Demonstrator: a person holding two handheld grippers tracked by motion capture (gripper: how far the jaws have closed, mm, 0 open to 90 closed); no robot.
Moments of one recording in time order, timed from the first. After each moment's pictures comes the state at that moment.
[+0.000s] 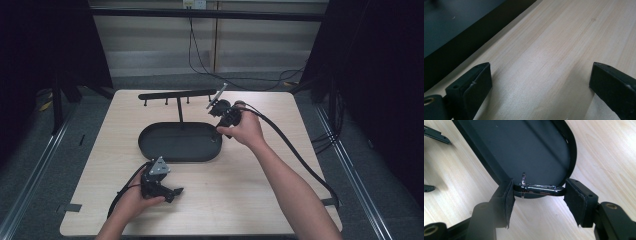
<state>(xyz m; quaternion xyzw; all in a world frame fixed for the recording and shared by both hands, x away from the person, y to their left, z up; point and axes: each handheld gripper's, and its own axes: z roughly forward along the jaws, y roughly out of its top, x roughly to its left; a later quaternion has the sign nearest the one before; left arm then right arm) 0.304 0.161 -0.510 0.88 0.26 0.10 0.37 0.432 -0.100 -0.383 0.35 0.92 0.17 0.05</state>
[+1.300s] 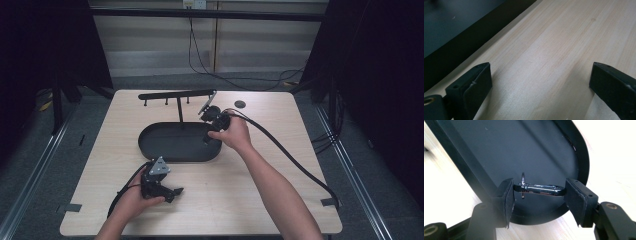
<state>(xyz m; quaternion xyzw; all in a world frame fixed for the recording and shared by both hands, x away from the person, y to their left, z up) 0.304 0.161 -0.510 0.88 0.26 0.10 0.37 0.448 -0.078 -0.424 0.34 0.92 0.17 0.06</state>
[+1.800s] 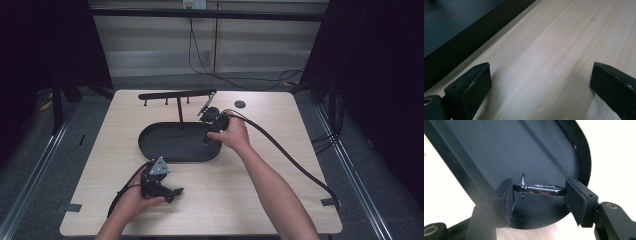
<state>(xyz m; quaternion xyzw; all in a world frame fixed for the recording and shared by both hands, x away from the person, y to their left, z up) 0.304 0.160 -0.510 0.88 0.26 0.10 0.37 0.452 -0.076 -0.431 0.34 0.93 0.15 0.06</state>
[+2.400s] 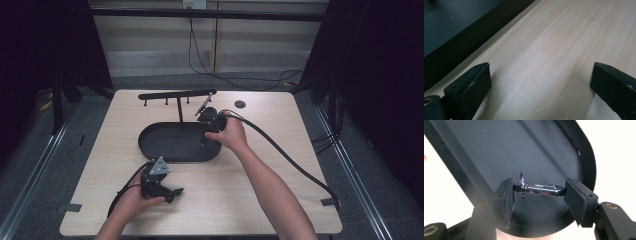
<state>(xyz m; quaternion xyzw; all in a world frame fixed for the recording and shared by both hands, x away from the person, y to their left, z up) 0.304 0.160 -0.511 0.89 0.26 0.10 0.37 0.455 -0.069 -0.434 0.33 0.93 0.16 0.06</state>
